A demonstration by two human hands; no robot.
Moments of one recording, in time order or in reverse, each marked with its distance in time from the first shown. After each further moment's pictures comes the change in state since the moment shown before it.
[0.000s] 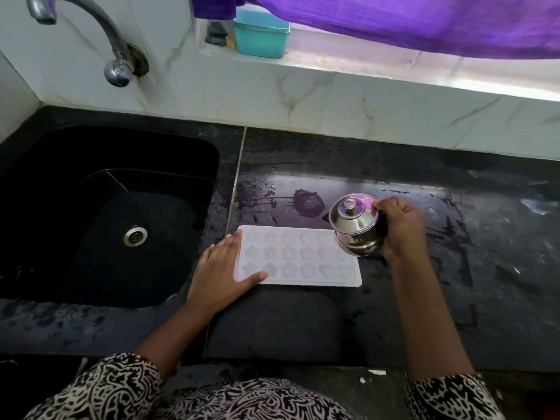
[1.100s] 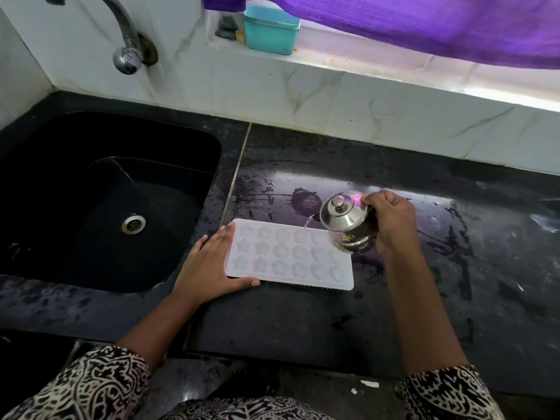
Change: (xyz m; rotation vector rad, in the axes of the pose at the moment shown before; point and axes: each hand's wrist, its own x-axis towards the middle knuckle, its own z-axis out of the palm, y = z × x) left_hand 0.001 -0.002 0.006 0.023 -0.027 0.005; right_hand 0.015 -0.004 0.004 -0.107 -0.123 -0.064
